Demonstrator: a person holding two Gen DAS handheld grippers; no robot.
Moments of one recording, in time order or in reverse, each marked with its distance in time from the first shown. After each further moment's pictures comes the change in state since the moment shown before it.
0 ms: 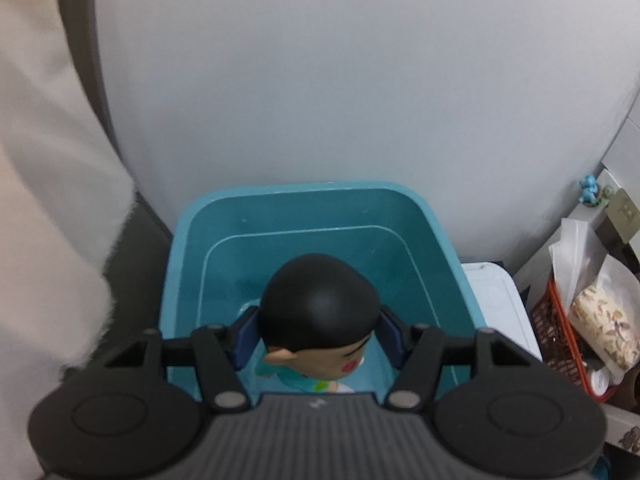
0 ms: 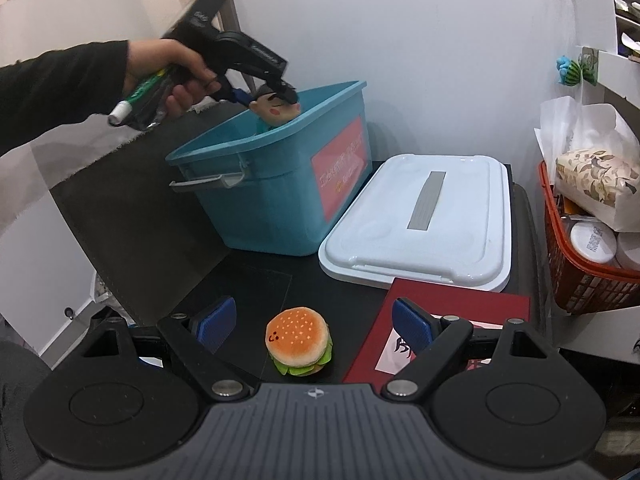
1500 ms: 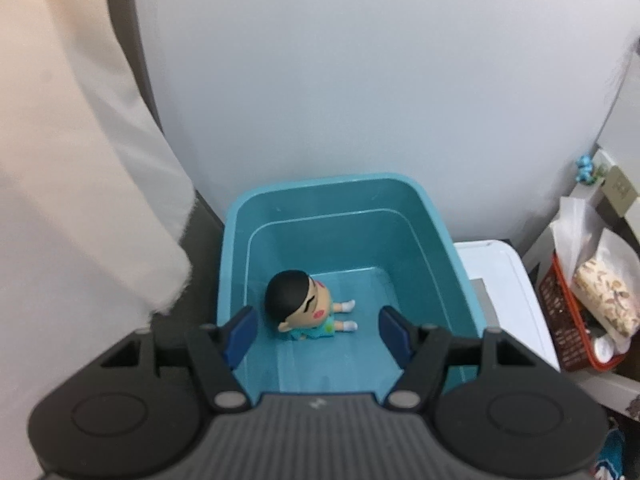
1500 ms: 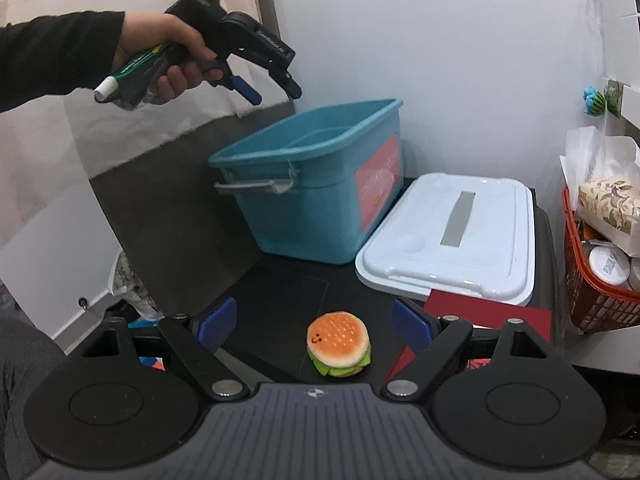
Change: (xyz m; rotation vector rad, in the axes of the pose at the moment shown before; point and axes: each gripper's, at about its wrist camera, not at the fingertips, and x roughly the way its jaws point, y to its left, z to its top) left arm -0.072 -0.009 -0.008 0.036 0.000 0.105; right arm -0.015 0.025 0.001 -0.075 -0.037 0.050
